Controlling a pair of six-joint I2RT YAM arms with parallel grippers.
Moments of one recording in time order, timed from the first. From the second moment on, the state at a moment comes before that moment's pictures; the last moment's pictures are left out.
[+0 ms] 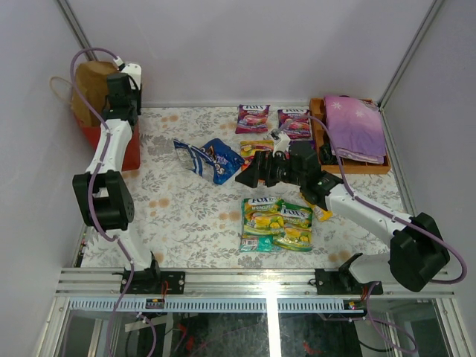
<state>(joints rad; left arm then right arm) 0.15 1.80 1.64 -0.26 -0.17 0.27 0.64 1.34 0.88 0.12 -0.41 0.64</state>
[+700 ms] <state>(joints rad) -0.08 1.07 1.57 -0.28 -0.37 -0.29 0.64 1.36 0.86 0.15 -0.42 0.64</state>
